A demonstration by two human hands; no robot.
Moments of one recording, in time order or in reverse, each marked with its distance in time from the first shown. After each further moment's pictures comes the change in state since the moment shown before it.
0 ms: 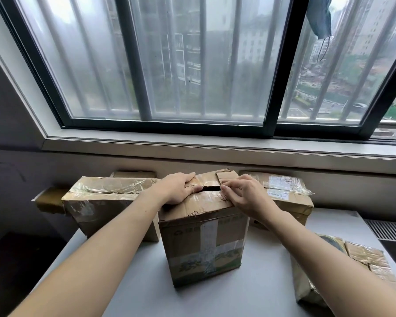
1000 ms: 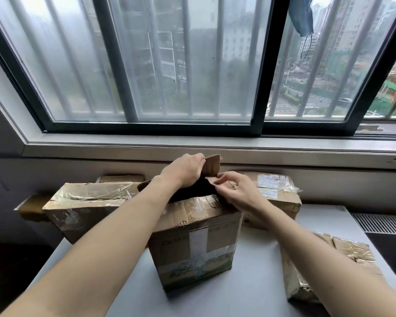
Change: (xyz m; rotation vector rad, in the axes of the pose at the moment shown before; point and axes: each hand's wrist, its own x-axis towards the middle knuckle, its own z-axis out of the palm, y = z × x) left_hand 0.045 0.054 -0.017 -0.058 0.274 0.187; right_hand 0.010 0.017 -0.009 0.410 -0.029 0.195
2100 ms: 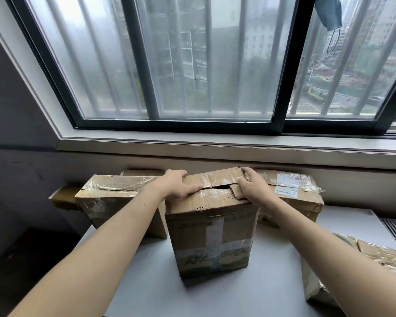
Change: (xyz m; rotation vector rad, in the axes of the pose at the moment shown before) left_hand -0.065 -0.053 -0.011 -0.066 -0.234 -0.432; right_hand 0.012 -0.004 0.020 -0.006 0.054 0.314
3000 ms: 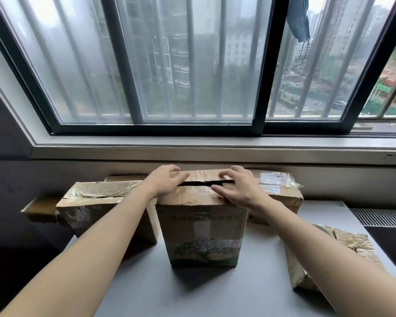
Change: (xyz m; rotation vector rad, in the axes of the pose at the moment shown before) left_hand 0.008 -0.014 -0.002 -0.241 0.102 0.207; right_hand -0.024 -0.007 -0.007 -0.449 0.009 -0.255
